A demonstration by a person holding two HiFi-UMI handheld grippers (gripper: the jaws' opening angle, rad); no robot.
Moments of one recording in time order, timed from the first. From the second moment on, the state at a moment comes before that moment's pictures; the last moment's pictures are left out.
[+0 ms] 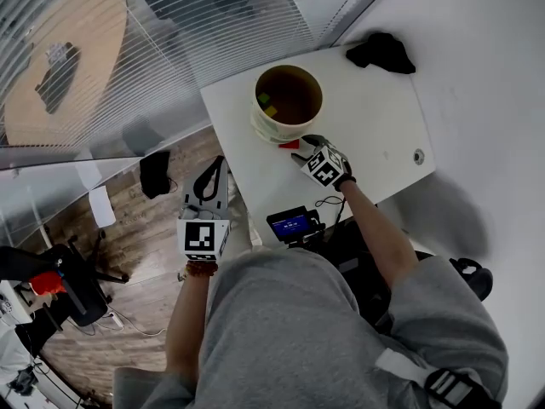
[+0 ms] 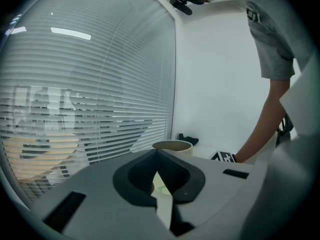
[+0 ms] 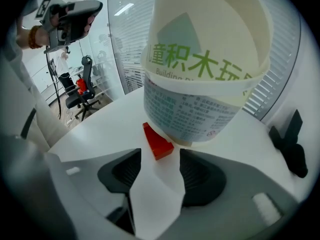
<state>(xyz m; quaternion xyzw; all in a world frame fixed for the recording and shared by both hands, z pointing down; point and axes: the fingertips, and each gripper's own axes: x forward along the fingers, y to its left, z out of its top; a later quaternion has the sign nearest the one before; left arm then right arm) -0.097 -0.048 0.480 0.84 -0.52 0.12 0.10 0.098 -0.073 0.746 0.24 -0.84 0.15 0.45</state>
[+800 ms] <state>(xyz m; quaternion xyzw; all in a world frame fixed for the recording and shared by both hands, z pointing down) -0.091 -0.039 0.476 0.84 -0.53 0.12 0.10 0.092 -0.067 0.751 0.24 -0.83 0.10 0.49</state>
